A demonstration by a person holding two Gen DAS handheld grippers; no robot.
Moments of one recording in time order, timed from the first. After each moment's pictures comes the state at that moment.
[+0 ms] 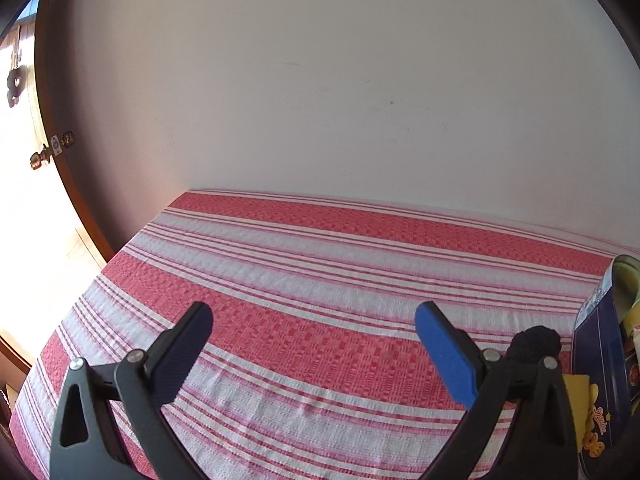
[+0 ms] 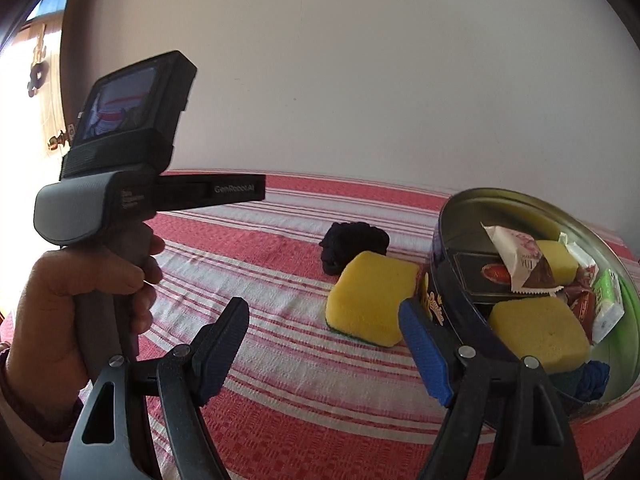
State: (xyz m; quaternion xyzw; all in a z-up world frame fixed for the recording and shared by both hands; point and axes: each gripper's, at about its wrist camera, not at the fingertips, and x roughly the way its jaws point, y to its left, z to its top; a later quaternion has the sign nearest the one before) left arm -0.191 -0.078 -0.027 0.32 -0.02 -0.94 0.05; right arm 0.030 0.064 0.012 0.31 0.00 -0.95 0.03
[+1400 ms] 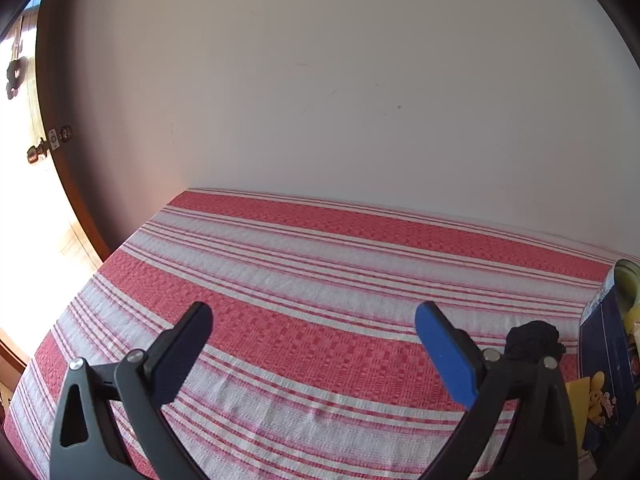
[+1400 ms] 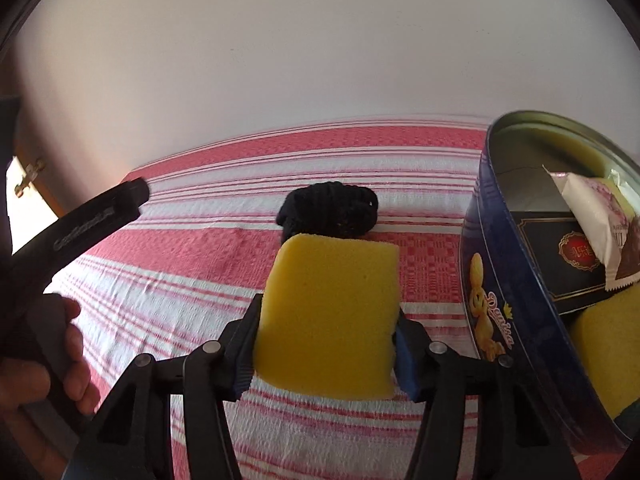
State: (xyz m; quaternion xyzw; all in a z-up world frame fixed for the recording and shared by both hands) left arm -0.196 -0.089 -0.029 0.32 -0.01 -0.95 0.03; right arm -0.034 0.091 -0.016 0.40 -0.08 -0.91 0.04
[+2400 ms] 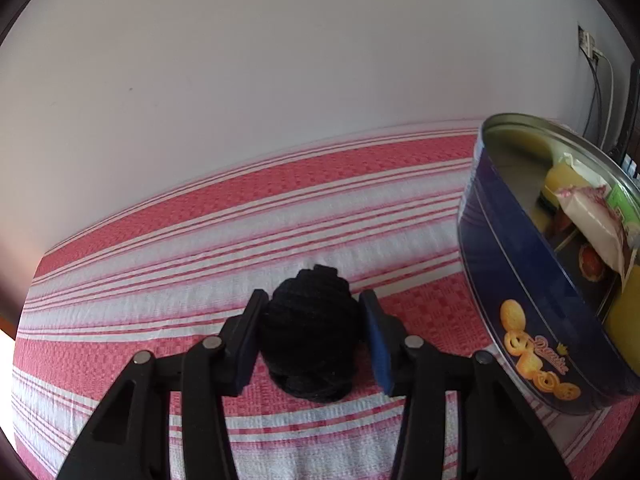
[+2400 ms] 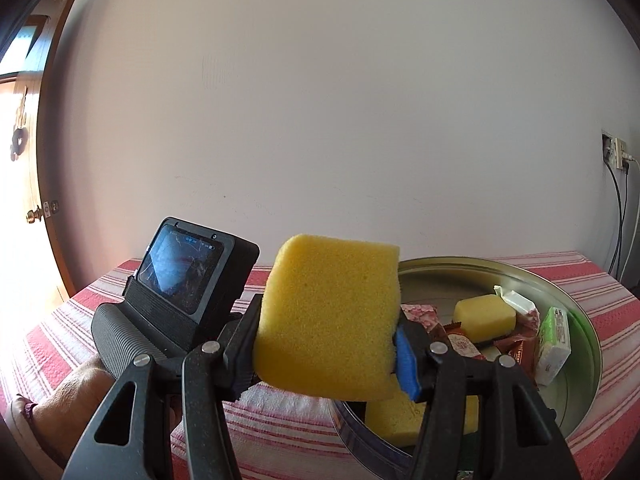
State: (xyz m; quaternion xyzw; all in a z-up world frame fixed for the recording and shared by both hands) left arm -0.204 0.059 -0.069 0.37 -0.14 -0.90 -0.17; right arm 0.074 0.143 0.039 0.16 -0.03 -0.99 -0.02
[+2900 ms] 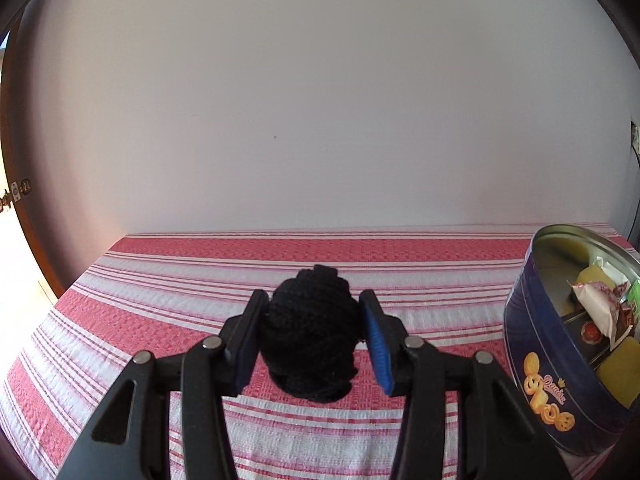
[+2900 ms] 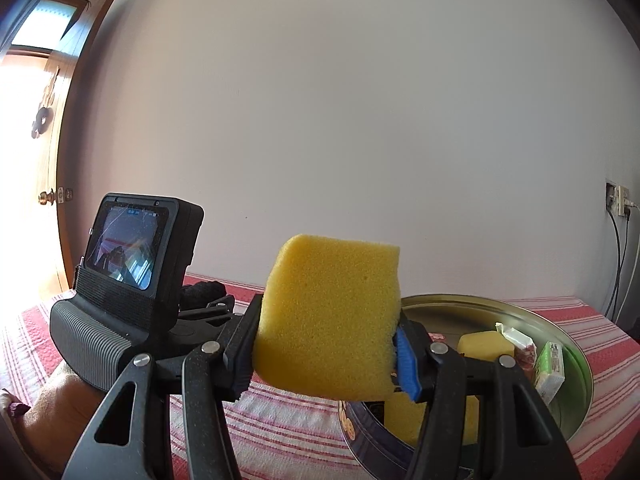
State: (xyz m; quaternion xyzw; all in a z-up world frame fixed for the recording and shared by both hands) left arm -0.157 0.011 -0.035 0.25 -0.05 -0.97 -0.05; right arm 0.084 0.122 0.033 0.09 0.03 -1.00 -0.01
